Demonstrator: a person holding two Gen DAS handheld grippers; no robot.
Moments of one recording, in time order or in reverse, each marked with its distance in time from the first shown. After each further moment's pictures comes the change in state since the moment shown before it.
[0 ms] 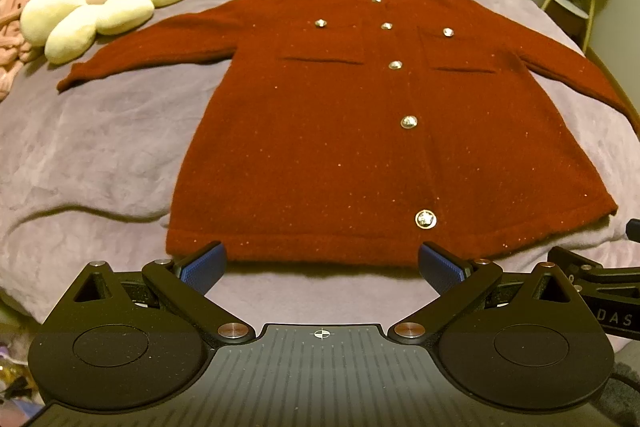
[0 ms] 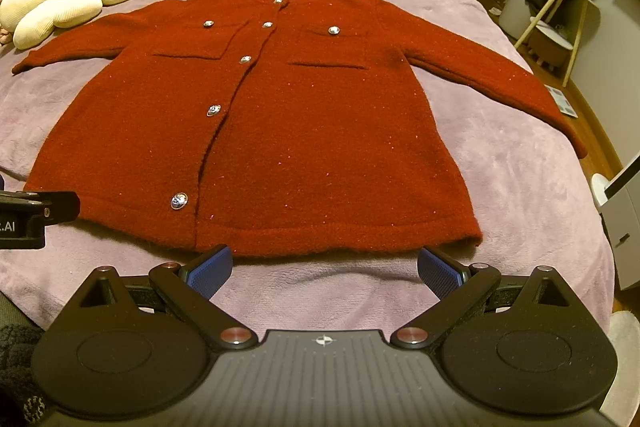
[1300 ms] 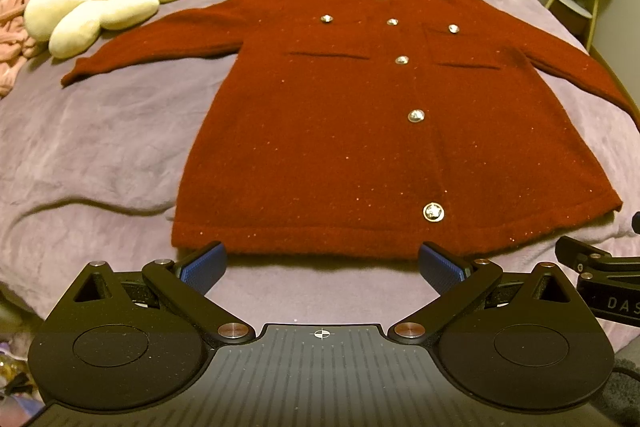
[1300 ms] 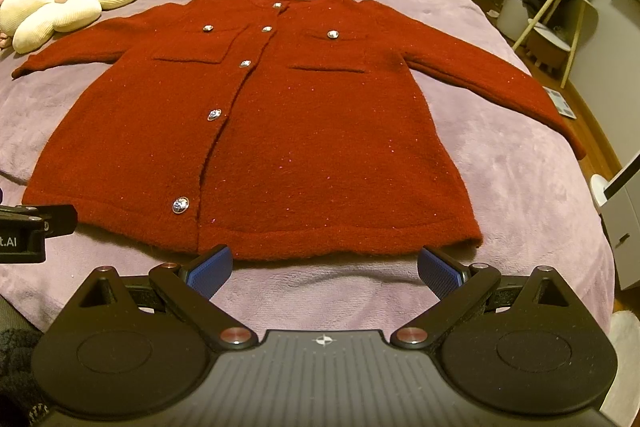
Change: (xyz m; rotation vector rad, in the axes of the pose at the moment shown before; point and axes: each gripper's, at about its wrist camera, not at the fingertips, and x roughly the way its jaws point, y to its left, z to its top) left arm 0.001 0.003 -0.004 -0.004 0.008 0.008; right arm -0.001 0.001 0.000 0.009 -0.014 0.000
